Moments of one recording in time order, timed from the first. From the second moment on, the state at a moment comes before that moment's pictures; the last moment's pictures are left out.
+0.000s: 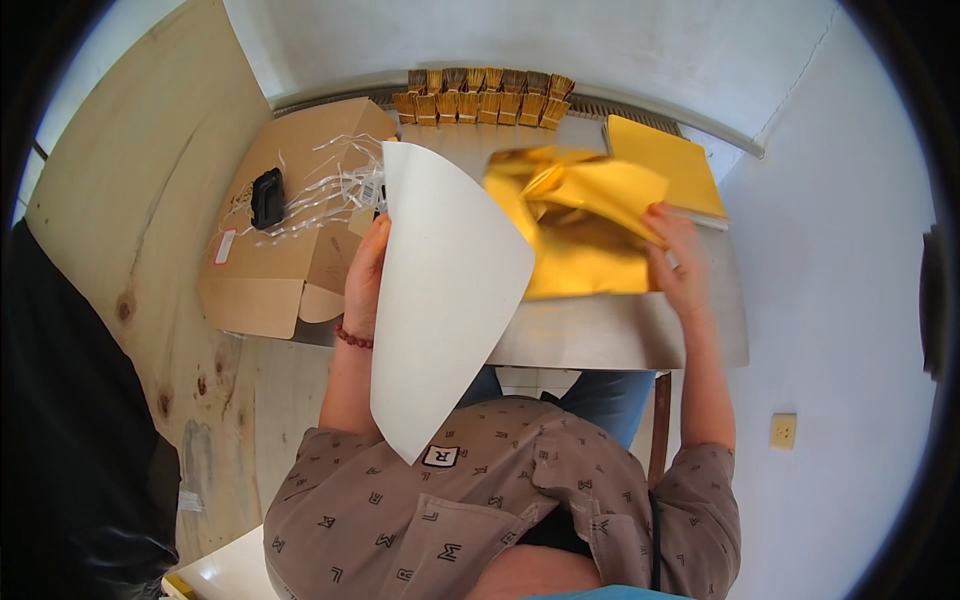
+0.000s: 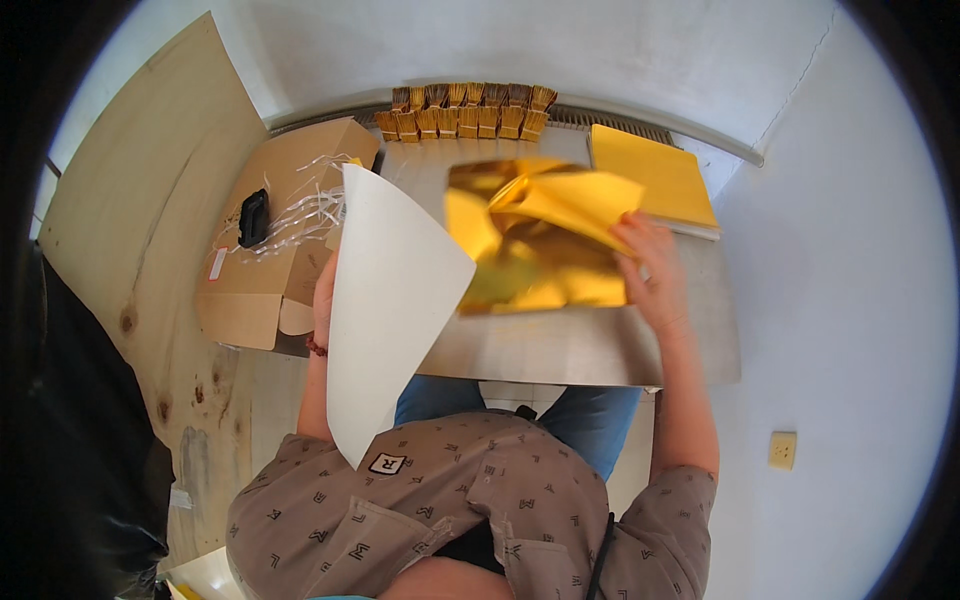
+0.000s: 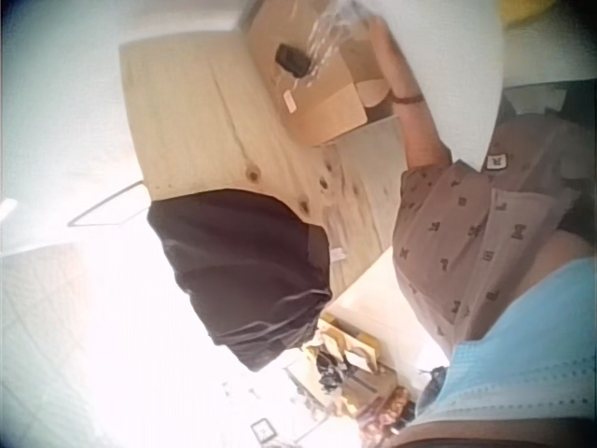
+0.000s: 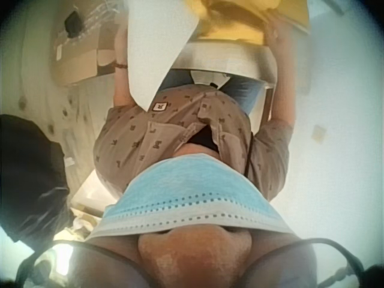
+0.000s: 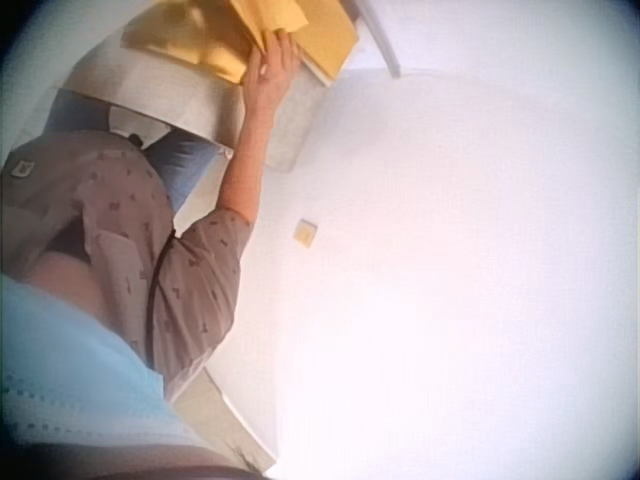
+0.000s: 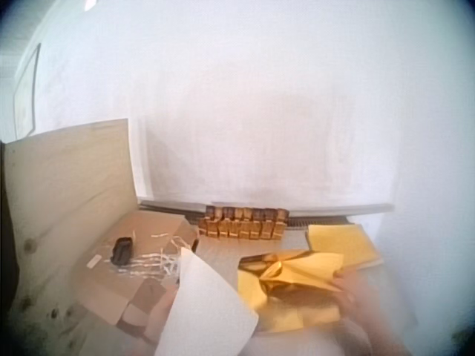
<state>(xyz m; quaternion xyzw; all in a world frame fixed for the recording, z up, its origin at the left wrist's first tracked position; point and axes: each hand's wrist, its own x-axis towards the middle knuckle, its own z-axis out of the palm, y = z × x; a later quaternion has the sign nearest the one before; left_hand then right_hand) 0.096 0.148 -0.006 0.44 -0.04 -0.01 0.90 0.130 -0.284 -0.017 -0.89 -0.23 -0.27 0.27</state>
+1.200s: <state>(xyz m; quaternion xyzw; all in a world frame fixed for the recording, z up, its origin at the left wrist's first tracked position) 0.125 0.100 -0.040 0.62 0.02 0.13 0.78 0.066 -0.169 -0.066 -0.39 -0.13 0.20 0.89</state>
